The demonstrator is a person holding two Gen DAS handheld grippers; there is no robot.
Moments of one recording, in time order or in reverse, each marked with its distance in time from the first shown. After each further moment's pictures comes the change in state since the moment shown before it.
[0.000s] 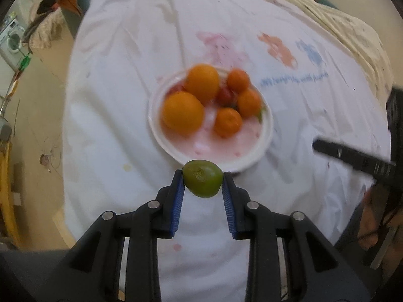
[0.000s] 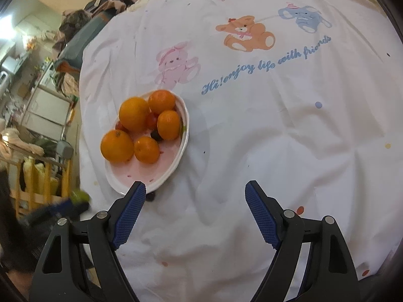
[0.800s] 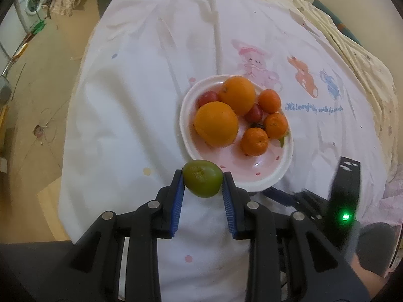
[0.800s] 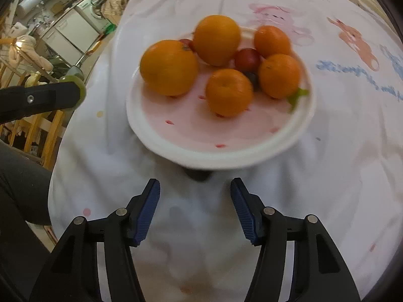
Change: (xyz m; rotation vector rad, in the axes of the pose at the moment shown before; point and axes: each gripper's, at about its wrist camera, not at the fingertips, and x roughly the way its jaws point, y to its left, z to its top) left arm 0.009 0.048 0.004 -0.189 0.001 -0.048; right arm 0.102 0.098 -0.041 -0.420 0.099 0.002
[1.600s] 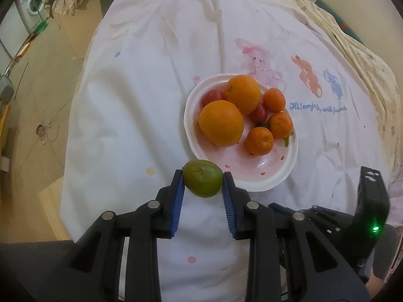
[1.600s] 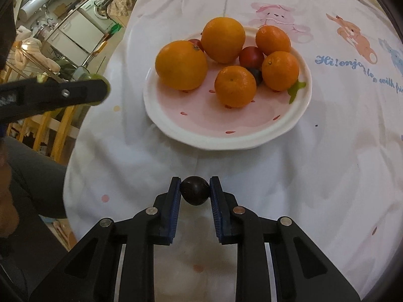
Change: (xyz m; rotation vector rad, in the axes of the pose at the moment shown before) left arm 0.004 0.003 0.000 -0.003 0.002 0.023; right arm -0.031 -0.006 -0.013 0.040 0.034 0.077
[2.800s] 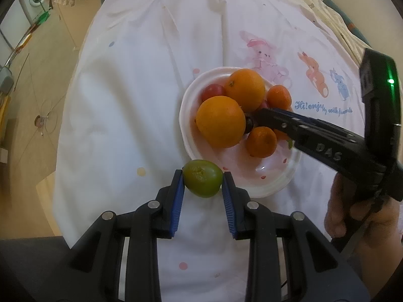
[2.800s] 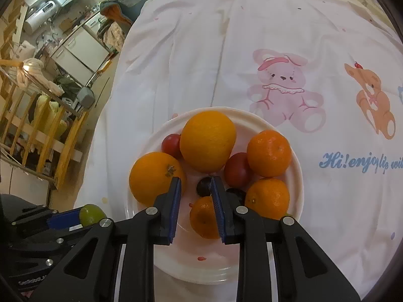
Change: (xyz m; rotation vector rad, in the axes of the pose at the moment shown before) left arm 0.017 -0.003 0.009 -0.033 0.044 0.004; right arm 0.003 -0.036 0.116 -0.006 -0.108 0.038
